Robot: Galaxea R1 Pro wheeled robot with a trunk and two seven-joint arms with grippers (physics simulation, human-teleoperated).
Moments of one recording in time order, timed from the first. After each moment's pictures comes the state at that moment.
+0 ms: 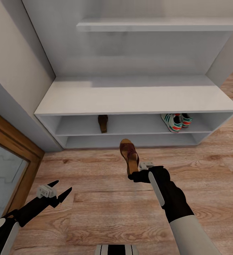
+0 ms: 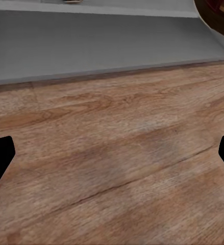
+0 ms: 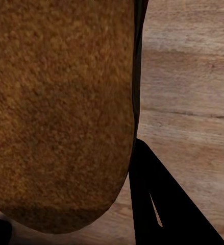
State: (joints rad) left arm -0.13 0.19 0.25 -1.50 0.15 0.20 -0.75; right arm -0.64 0.10 0.14 -1.21 -0.12 1.04 0.02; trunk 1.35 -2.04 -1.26
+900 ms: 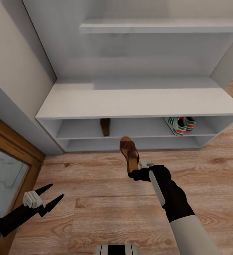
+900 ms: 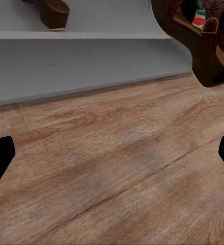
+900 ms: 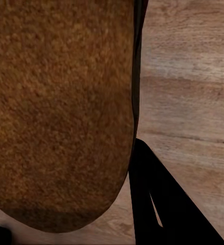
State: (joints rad) left arm -0.10 0.19 0.42 -1.49 0.15 0.15 -1.06; right arm -0.64 0.10 0.14 -1.24 -0.12 1.04 0.02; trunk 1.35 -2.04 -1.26
